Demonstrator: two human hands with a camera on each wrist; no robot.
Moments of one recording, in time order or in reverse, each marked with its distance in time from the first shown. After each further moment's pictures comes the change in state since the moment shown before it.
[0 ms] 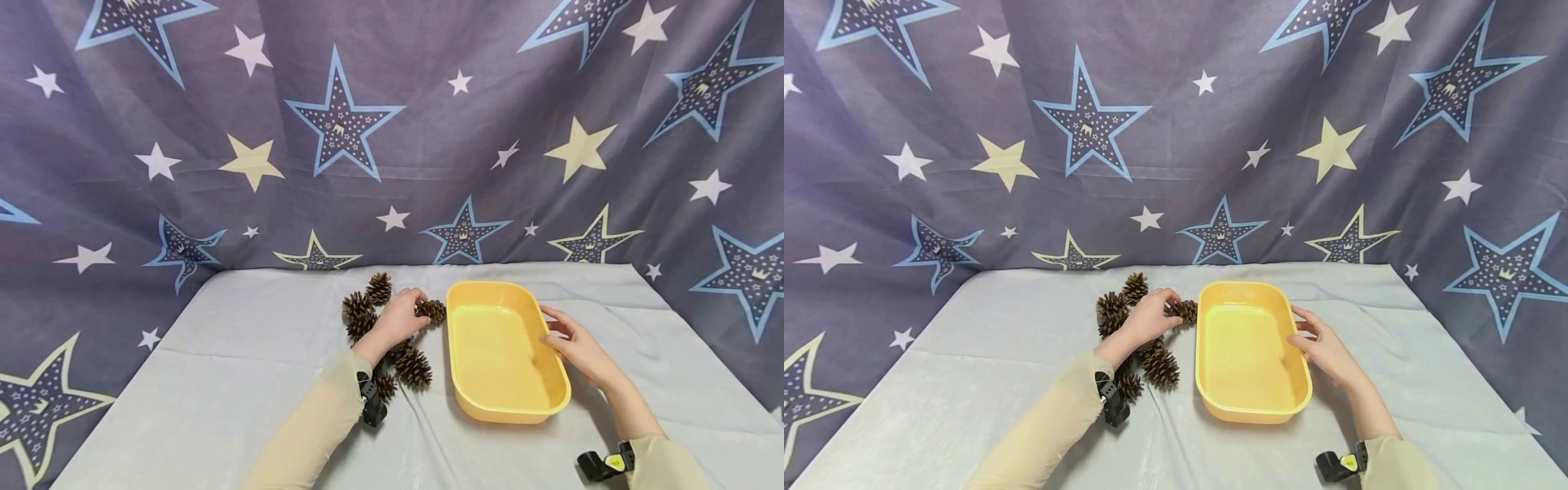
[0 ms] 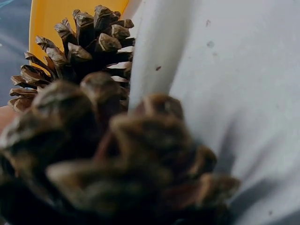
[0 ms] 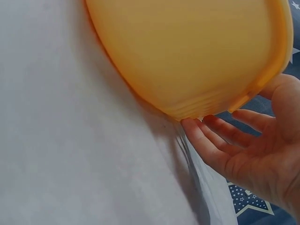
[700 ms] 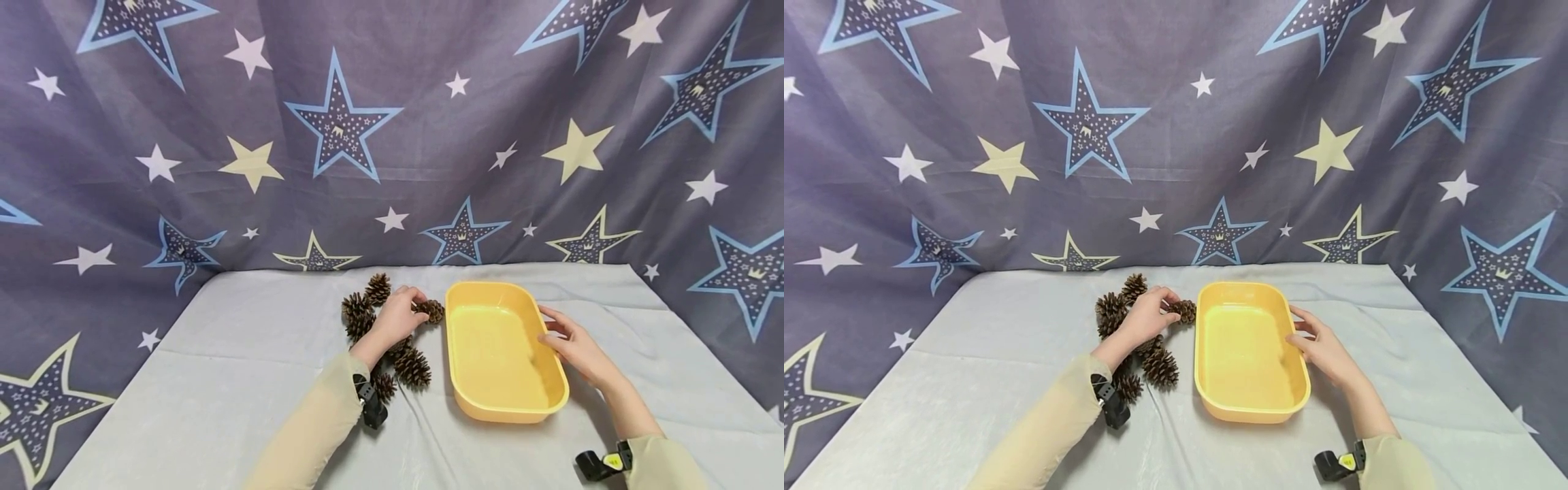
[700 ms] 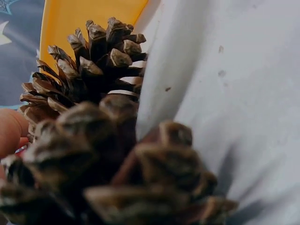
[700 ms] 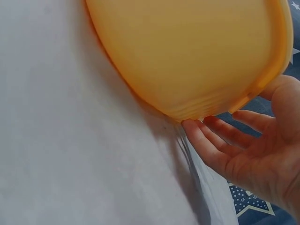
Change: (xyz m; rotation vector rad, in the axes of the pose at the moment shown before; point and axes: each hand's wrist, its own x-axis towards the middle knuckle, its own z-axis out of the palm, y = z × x) left_hand -0.002 0.002 -0.002 -0.074 0.071 -0.001; right_hand -0.001 0.000 0.001 0.039 -0.004 -0.004
